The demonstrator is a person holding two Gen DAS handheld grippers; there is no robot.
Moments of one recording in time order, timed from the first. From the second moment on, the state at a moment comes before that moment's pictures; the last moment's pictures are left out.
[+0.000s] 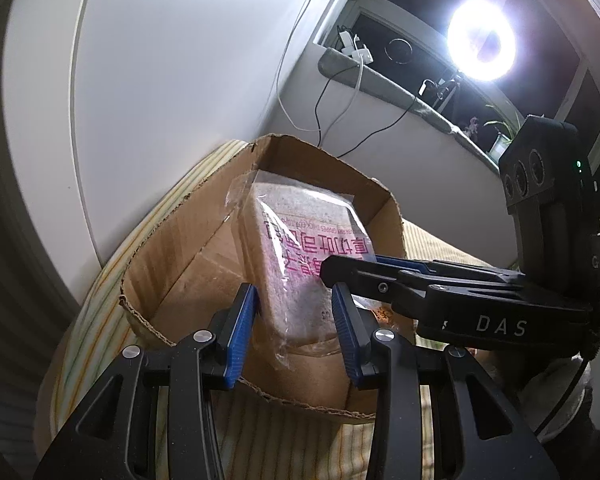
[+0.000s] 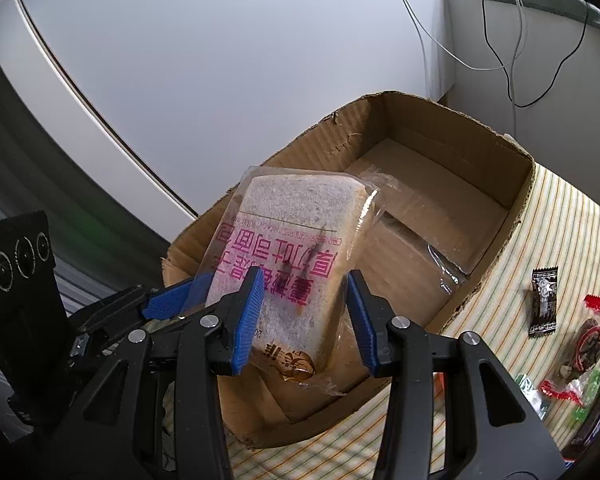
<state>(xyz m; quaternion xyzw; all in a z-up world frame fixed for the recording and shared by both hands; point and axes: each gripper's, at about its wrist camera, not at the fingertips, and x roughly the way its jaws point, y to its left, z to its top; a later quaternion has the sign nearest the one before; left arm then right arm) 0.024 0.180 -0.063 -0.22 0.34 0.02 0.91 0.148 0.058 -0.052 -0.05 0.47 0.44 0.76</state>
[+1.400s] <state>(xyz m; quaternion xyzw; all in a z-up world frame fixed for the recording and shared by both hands) -0.002 0.071 -0.048 -0.15 0.34 -0.05 0.93 0.122 -0.151 -0.046 -0.07 0.39 0.30 0.87</state>
